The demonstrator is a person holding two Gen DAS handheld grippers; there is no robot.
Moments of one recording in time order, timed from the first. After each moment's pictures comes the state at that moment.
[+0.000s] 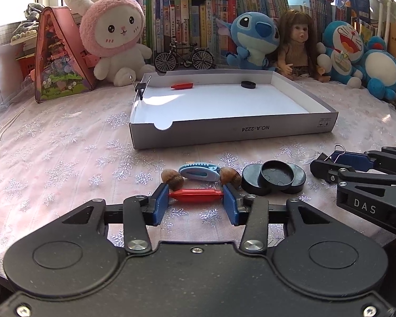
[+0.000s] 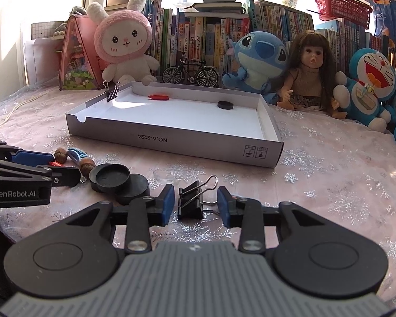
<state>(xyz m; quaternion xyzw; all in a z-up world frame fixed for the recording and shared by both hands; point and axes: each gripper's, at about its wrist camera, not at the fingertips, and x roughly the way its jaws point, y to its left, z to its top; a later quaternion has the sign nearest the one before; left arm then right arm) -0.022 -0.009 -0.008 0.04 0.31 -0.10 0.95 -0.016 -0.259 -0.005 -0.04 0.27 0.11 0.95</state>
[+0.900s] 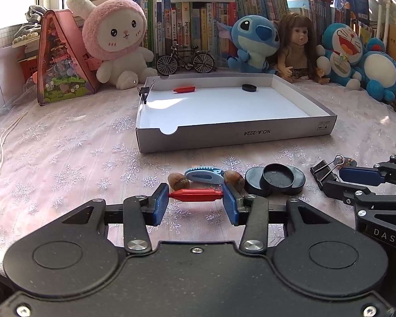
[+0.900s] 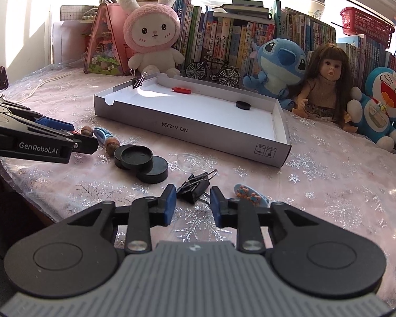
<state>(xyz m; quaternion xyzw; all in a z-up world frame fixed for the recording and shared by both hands) -0.024 -0.004 -0.001 0.04 0.31 -0.10 0.95 -0.038 -0.260 0.004 -0.10 0.28 0.15 0.94</state>
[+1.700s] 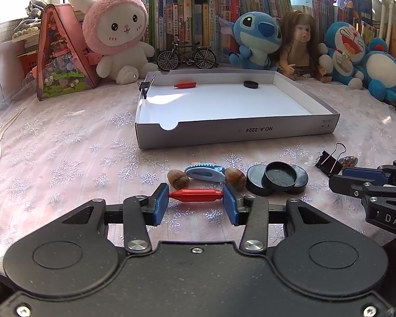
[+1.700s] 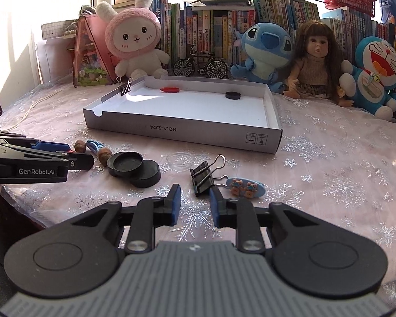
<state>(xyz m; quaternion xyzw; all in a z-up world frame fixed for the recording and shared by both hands) -0.019 -0.003 -0.006 0.04 0.32 -0.10 0.94 -0.032 -0.273 0.008 -0.02 0.30 0.15 0.94</state>
